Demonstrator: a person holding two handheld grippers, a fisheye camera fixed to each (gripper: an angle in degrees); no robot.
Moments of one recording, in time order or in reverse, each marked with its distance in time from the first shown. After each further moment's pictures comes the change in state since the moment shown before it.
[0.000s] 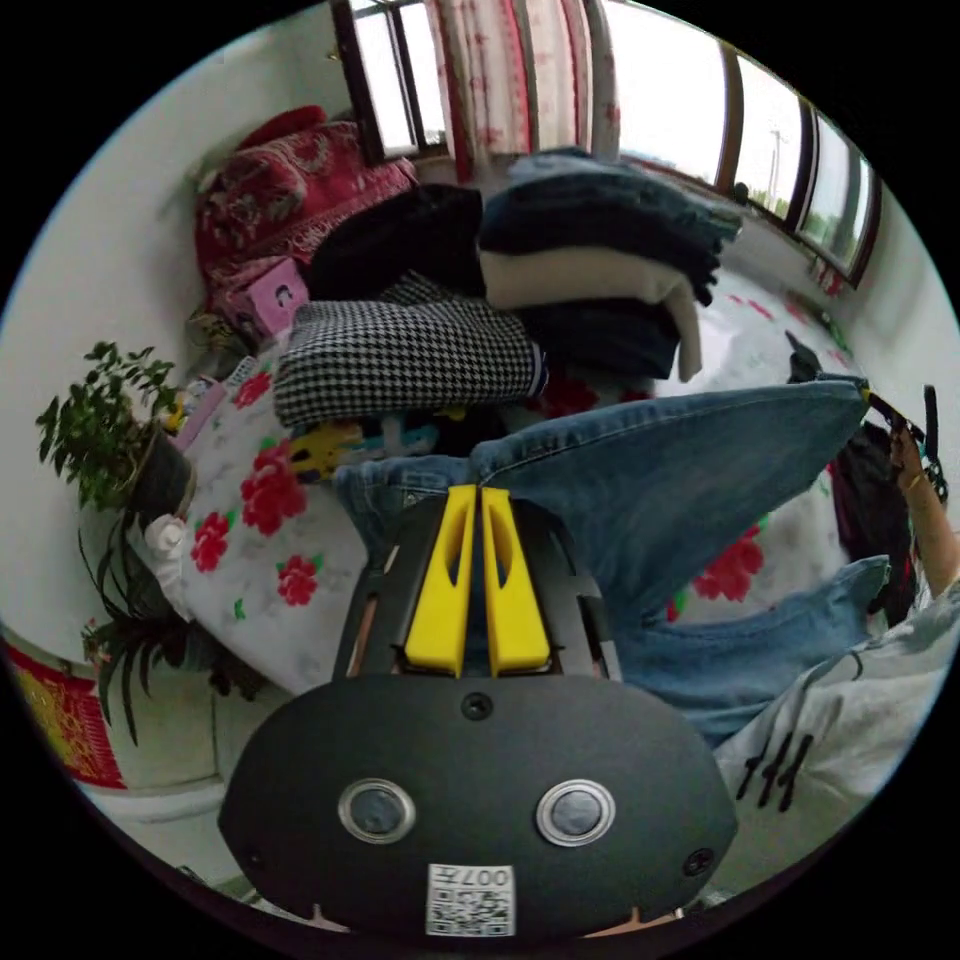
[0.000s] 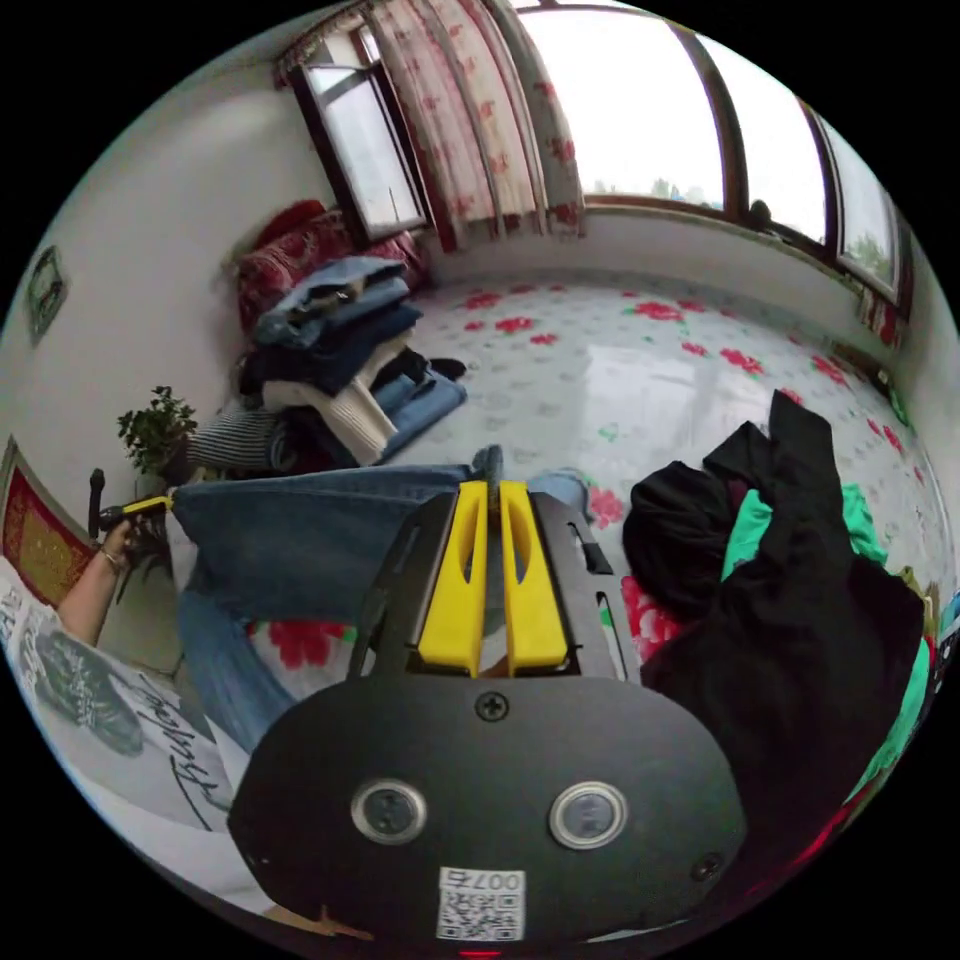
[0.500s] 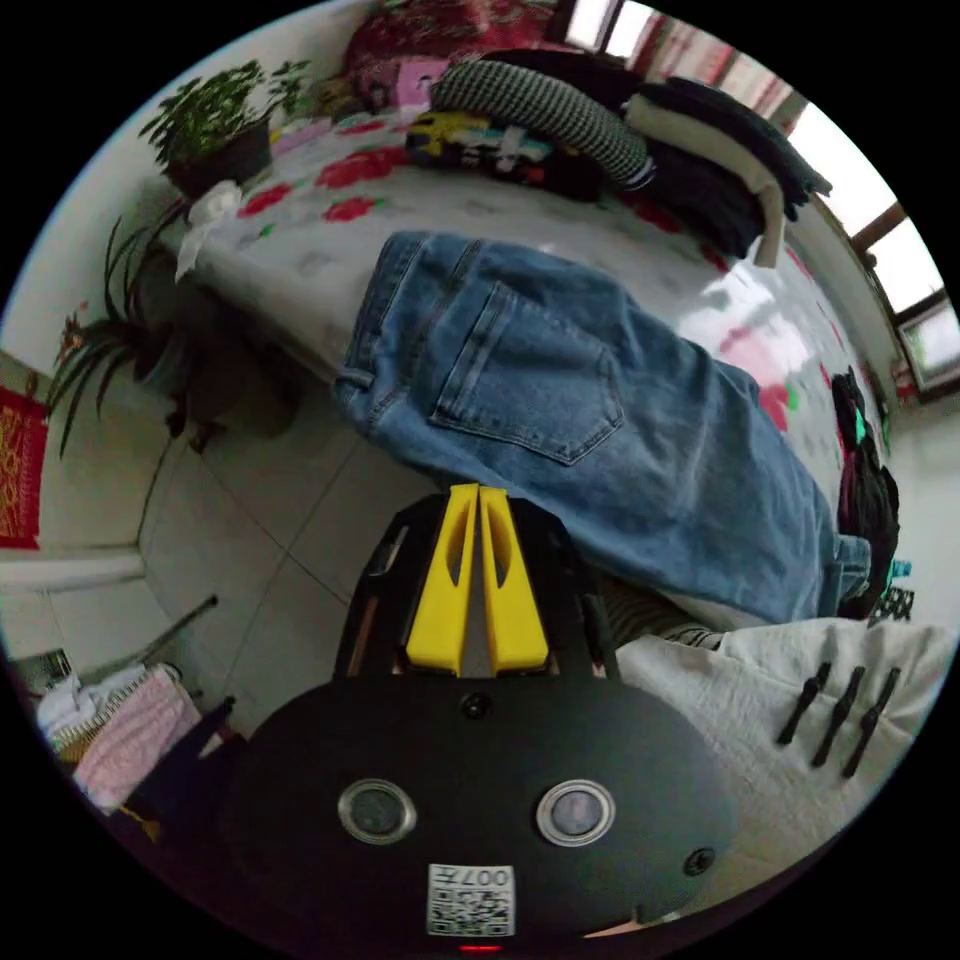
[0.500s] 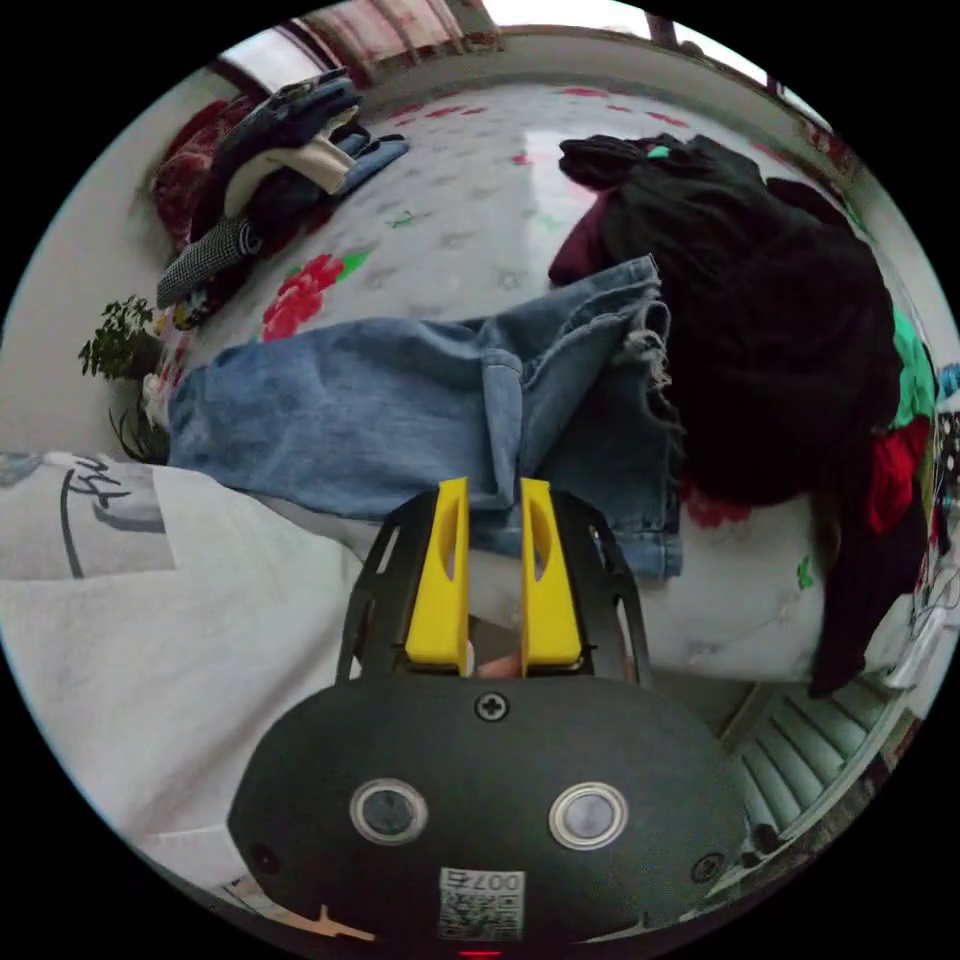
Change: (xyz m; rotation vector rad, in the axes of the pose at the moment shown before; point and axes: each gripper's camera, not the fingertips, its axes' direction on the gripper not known) left arm -0.041 0.288 -0.036 -0.365 0.031 -0.428; right arm -0.023 0.345 -0.144 -0.520 0.065 0.264
